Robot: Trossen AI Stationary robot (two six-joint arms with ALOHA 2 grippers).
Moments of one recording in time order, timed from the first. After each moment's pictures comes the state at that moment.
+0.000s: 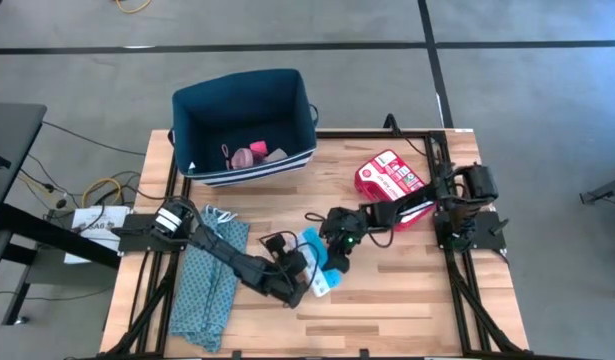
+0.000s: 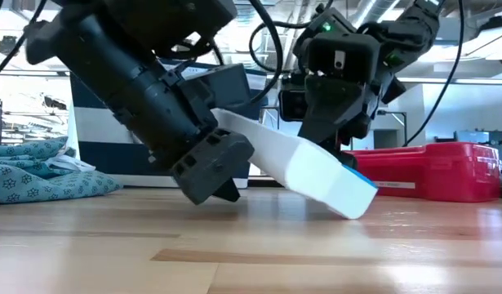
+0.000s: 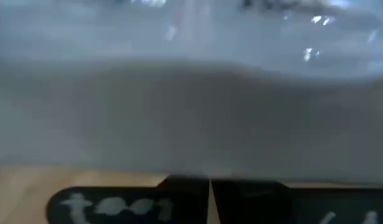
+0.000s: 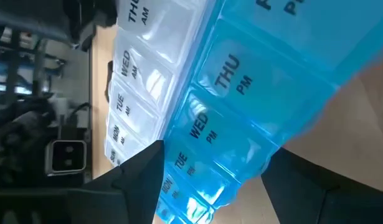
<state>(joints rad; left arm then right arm) -0.44 2.08 1.17 -0.20 -0.83 -0.67 0.10 1.82 0.85 0.19 -0.51 0.60</state>
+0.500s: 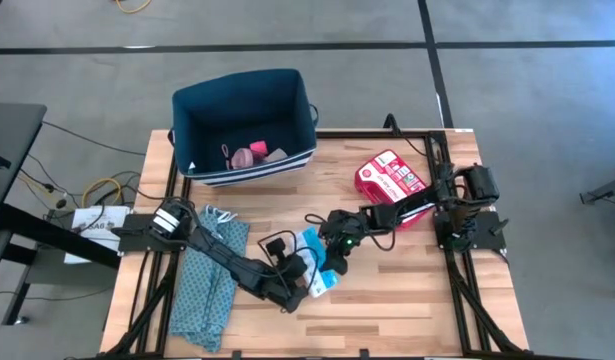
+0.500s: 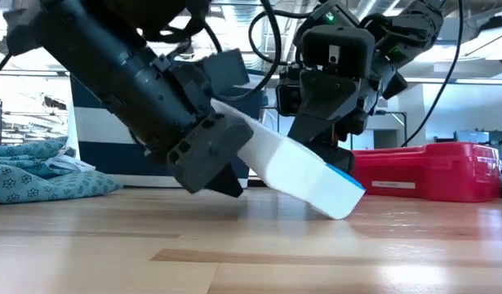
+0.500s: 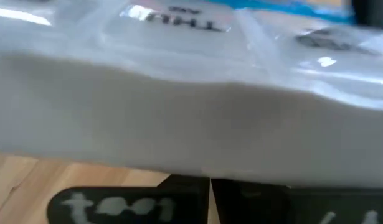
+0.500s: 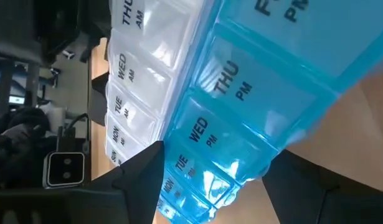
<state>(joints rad) -0.46 2.07 1.17 -0.14 -0.84 -0.66 0.12 1.82 0.86 0.21 -0.44 0.63</state>
